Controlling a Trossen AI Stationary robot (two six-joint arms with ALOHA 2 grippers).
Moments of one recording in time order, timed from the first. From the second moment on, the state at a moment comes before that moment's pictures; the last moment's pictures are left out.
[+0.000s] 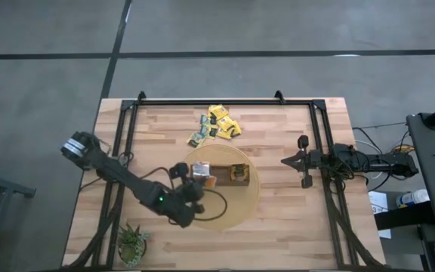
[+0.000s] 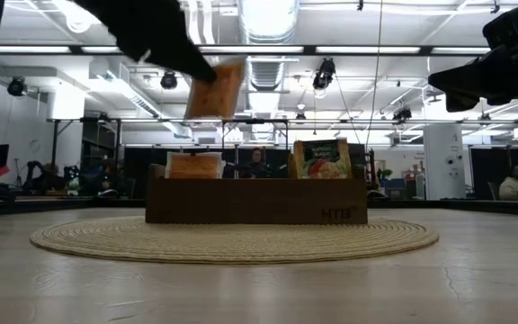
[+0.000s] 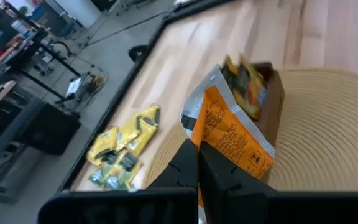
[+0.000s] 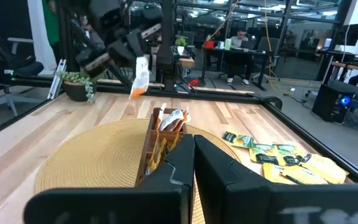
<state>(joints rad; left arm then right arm) -0.53 1.60 1.07 -0.36 -1.04 -0.30 0.02 0.02 0.01 0.00 0.03 -0.06</state>
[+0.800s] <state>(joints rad) -0.50 1.72 1.06 -0.55 -1.14 -0.52 0.02 0.02 0.01 0.00 0.03 -0.06</state>
